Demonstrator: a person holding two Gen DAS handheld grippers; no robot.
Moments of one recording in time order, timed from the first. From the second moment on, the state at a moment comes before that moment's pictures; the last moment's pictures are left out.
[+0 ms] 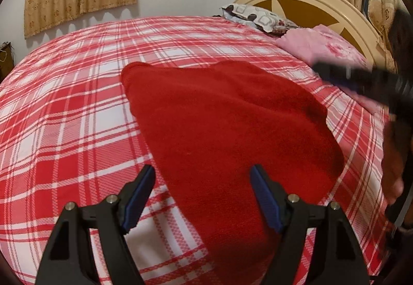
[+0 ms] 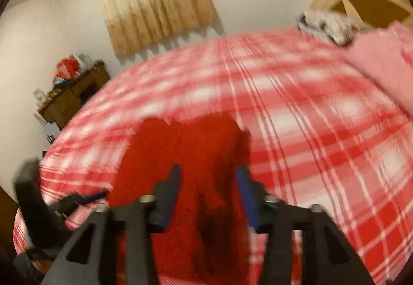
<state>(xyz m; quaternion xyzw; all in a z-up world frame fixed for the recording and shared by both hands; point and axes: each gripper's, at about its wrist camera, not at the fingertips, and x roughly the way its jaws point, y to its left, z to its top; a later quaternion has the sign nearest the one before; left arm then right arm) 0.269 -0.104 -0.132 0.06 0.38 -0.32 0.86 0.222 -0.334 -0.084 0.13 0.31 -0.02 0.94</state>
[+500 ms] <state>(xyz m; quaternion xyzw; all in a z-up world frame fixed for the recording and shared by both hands) 0.276 -0.101 -0.128 0.05 0.39 -0.29 0.87 0.263 -0.358 -0.145 0.15 0.39 0.04 0.91</state>
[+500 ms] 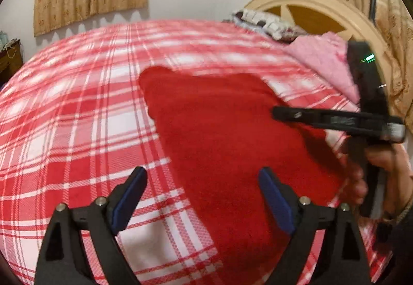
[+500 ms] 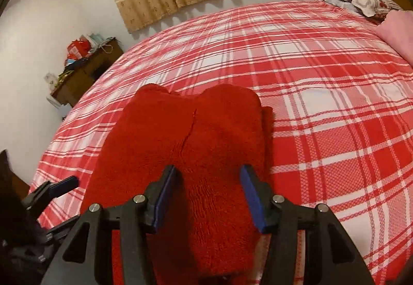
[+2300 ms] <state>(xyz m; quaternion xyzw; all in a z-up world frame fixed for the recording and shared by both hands) 0.280 -0.112 -0.148 0.05 0.43 -0.30 0.85 0.173 -0.323 -0.129 0.12 0.34 0.07 0.93</state>
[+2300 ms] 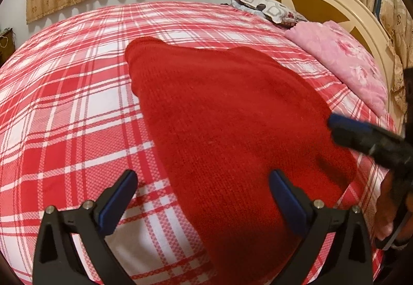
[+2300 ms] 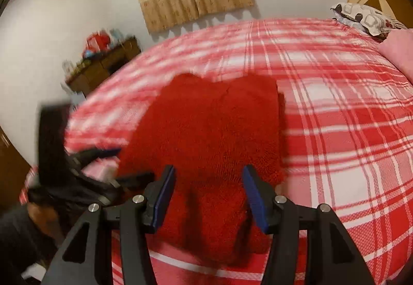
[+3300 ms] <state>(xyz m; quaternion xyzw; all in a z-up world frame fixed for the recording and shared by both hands) 0.270 -0.110 -0.140 0.10 0.39 -0.29 0.87 0.205 -0.316 -0.144 0.08 0.39 0.13 0.91</state>
